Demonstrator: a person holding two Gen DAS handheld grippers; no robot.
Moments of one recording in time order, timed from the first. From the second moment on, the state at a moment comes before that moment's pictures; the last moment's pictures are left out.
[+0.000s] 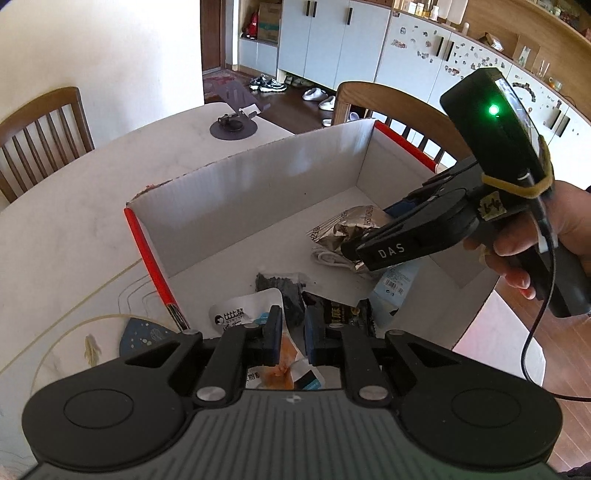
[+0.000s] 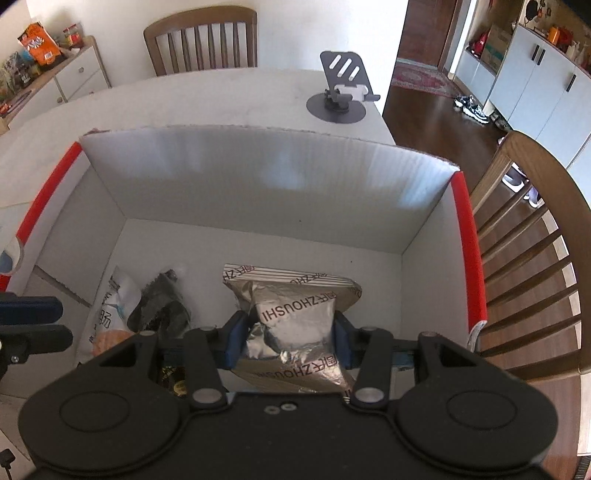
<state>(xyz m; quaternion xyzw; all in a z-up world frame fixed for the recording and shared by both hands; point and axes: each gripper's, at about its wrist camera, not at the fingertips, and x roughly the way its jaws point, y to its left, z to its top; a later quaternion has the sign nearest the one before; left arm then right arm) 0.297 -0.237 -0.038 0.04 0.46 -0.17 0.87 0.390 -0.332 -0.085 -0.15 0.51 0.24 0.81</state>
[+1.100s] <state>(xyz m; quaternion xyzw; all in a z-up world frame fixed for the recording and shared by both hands) 0.267 -0.218 -0.017 0.01 0.45 -0.18 0.88 0.339 -0.353 -0.023 -0.11 0.46 0.27 0.84</state>
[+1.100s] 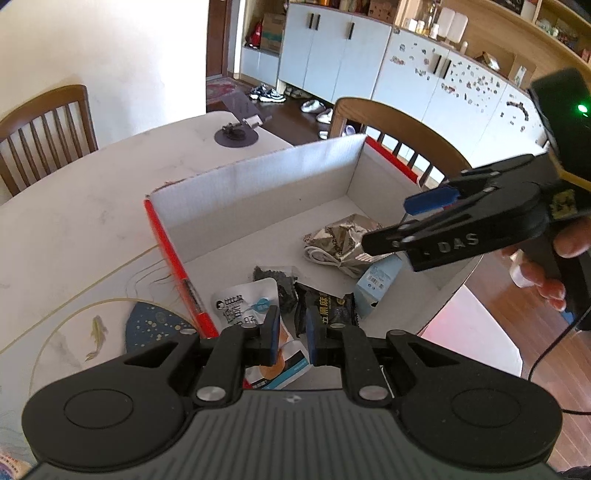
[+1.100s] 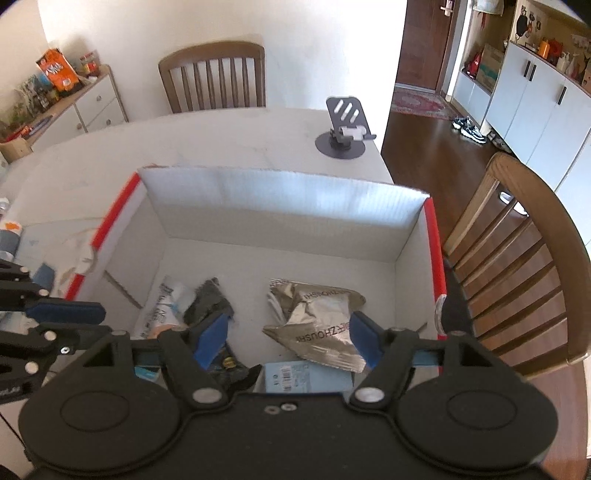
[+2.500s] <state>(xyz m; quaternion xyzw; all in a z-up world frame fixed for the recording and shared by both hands) 0.137 -0.061 0.002 -0.02 0.40 -0.10 0.91 0.215 -0.239 0.030 -0.08 0.39 0.33 0.85</state>
